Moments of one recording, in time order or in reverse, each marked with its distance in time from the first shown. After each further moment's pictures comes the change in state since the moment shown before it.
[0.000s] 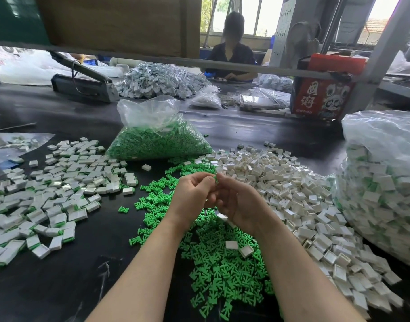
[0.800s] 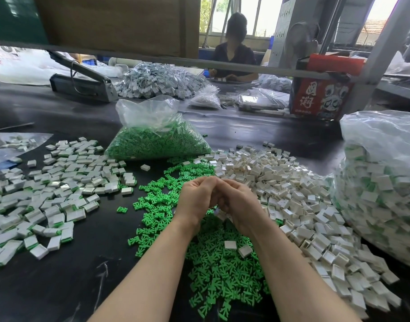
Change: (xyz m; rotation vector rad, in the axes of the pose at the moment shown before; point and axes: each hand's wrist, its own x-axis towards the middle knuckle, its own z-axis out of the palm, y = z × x) left_hand 0.000 -0.003 0.018 -0.128 0.106 -0.112; right_hand -0.002 0.008 0.003 -0.085 0.154 -0.129
